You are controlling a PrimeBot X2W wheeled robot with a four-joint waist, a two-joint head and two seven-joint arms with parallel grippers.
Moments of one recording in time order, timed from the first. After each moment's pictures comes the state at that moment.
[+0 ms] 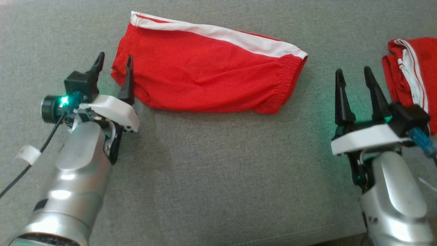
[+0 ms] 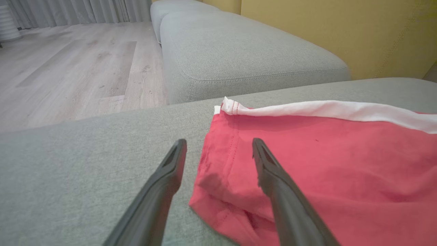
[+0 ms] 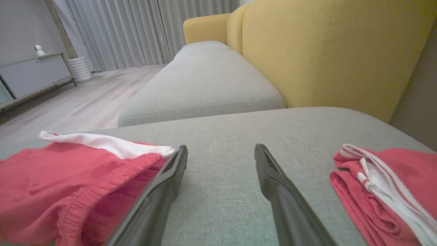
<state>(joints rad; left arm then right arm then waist) -0.81 0.16 -0.38 0.96 -0.36 -0.06 -0.25 -0.37 -0.07 0.03 0.40 0.16 0.13 -0.25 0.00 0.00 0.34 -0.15</state>
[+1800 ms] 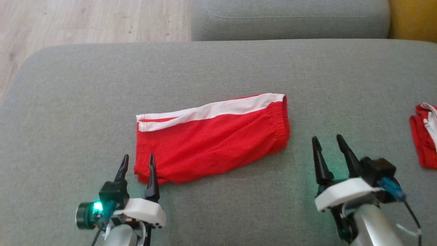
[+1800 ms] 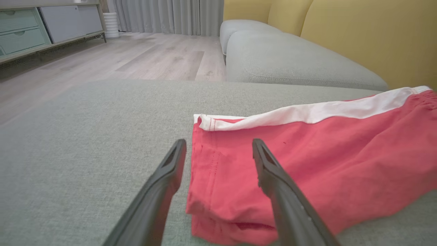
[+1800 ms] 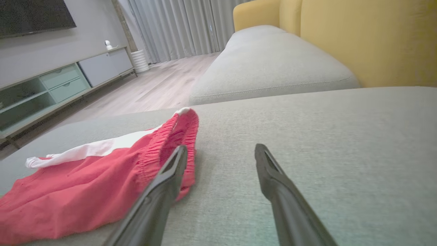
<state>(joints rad) -0.20 0.05 -0.25 0.58 -0.26 0.09 -0.25 -0.15 -0.05 0.10 0.47 0.20 0.13 -0.25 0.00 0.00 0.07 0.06</state>
